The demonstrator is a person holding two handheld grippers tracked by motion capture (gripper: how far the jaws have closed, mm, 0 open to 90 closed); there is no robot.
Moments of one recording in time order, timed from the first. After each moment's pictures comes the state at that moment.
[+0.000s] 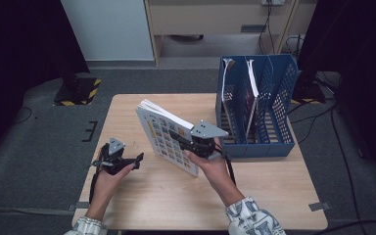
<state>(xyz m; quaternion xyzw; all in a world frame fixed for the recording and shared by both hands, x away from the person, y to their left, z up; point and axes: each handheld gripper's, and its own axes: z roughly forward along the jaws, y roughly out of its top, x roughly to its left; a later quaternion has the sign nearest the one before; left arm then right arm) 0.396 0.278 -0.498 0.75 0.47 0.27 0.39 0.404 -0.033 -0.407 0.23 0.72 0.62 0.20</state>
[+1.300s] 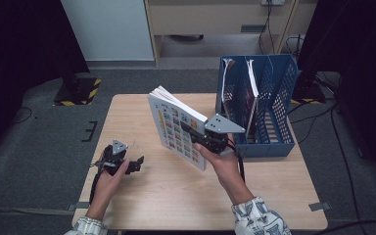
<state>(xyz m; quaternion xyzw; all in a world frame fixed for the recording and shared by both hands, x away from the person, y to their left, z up) 0.399 0.276 -0.511 0.77 0.48 0.25 0.35 0.400 -0.063 -0.379 0.25 0.69 0.63 0.22</state>
